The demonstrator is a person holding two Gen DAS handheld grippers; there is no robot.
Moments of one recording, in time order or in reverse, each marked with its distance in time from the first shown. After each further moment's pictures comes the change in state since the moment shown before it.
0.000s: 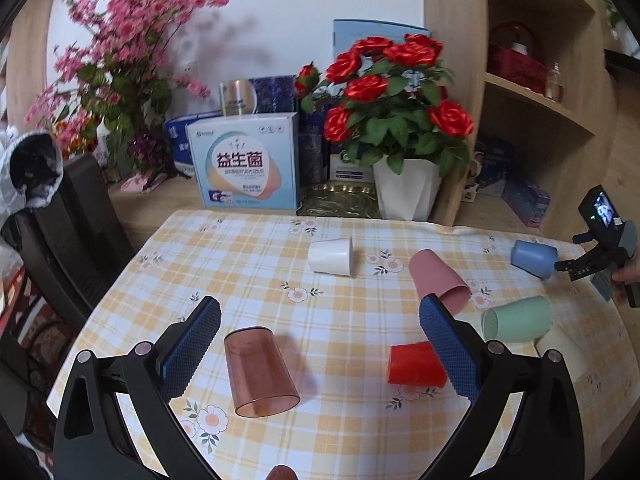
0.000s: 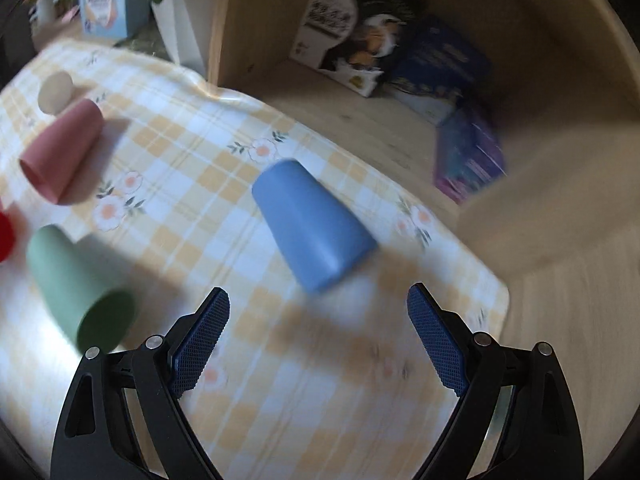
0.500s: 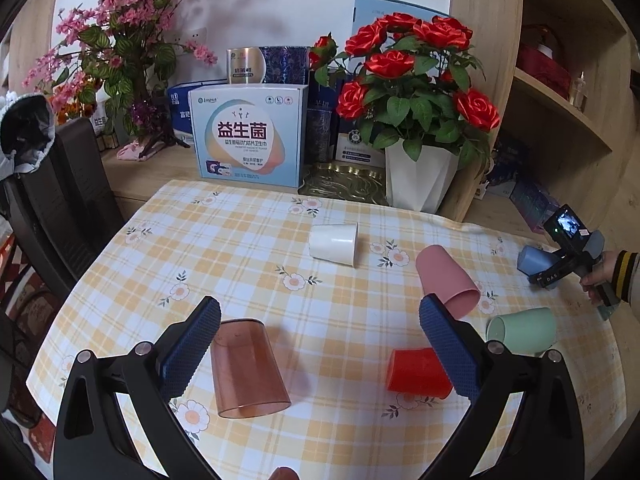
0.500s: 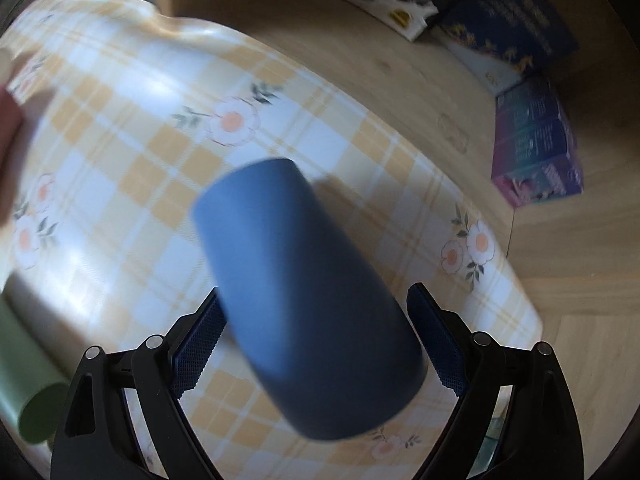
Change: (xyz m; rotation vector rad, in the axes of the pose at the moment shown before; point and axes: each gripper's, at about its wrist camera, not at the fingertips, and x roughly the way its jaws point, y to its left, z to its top) left arm 0.034 0.006 -0.001 -0.067 0.077 -0.008; right arm 0.099 -0.013 0.036 0.019 0.240 0.056
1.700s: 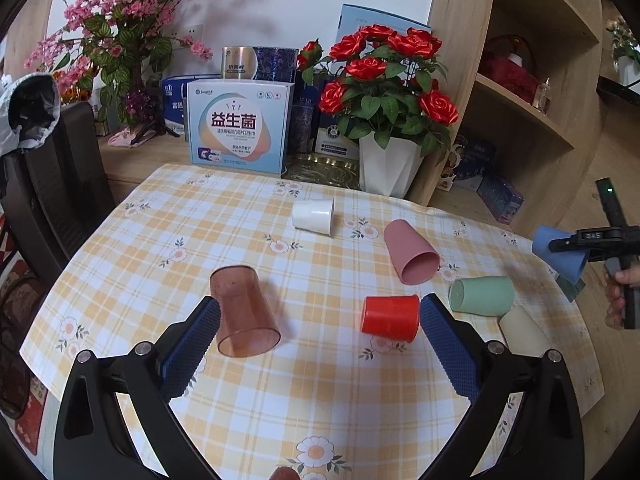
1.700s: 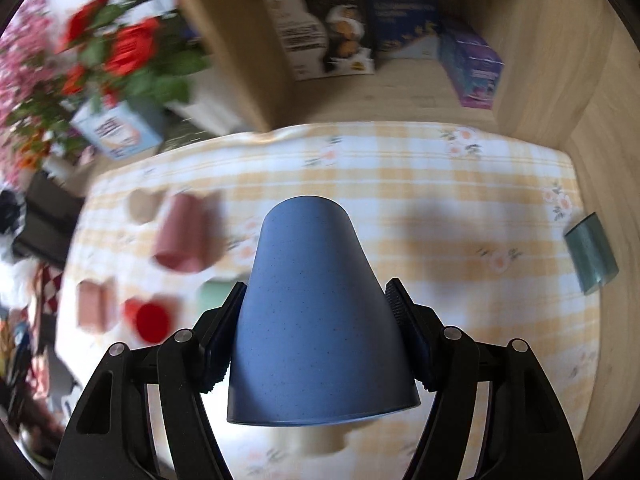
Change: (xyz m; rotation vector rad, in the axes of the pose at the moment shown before) left arm -0.066 0.015 -0.045 -0.031 0.002 -0.104; right arm -0.195 0.041 -0.151 0.470 -0.291 0.422
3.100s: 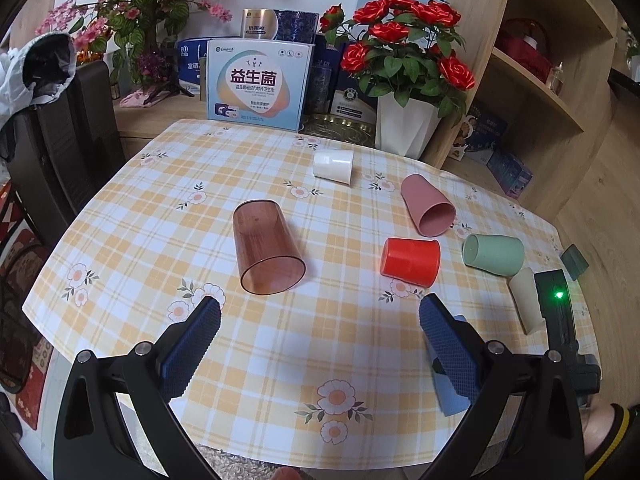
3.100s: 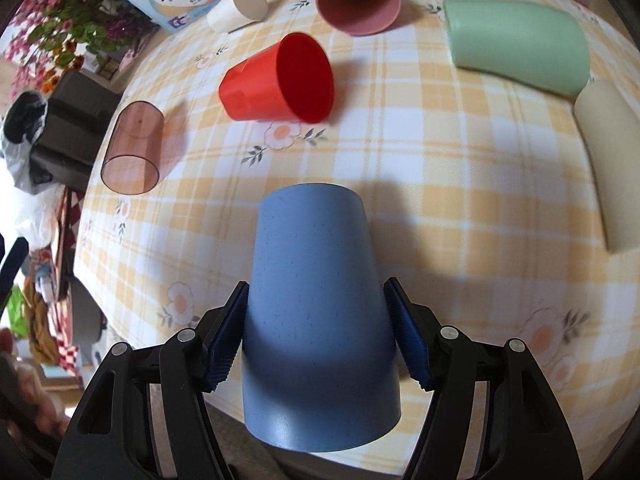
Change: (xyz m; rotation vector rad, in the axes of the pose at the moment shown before) left arm -0.007 0.024 -0.039 -0.043 0.109 0.020; right arm 0.130 0.177 -0.176 0.032 0.241 0.117
